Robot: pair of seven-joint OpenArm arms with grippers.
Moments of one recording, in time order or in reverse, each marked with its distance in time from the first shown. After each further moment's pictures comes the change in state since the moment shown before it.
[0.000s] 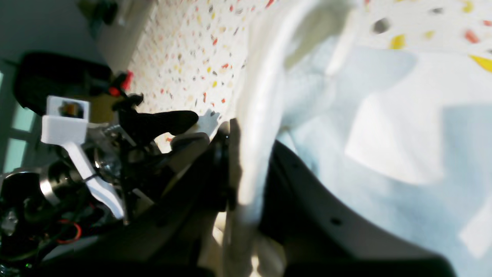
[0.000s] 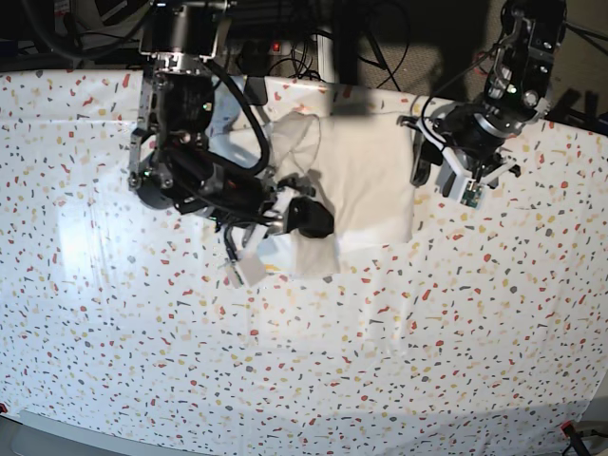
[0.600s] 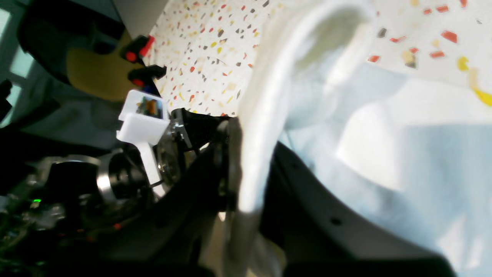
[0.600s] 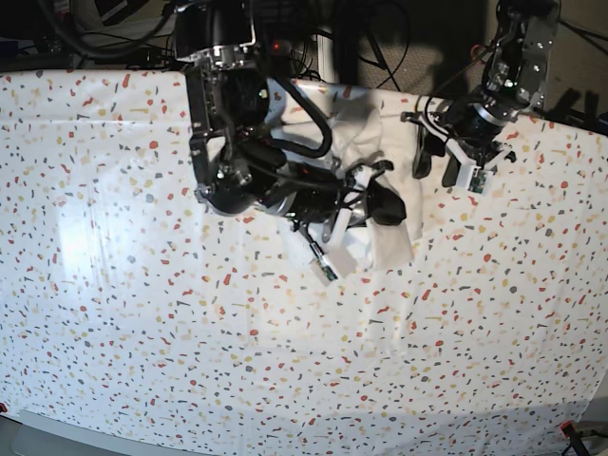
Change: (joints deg) left arm -0.3 1.8 -0.4 -11.8 -1.9 -8.0 -8.8; right arm 0.0 -3.4 -17.1 0.0 -9.0 0.0 9.4
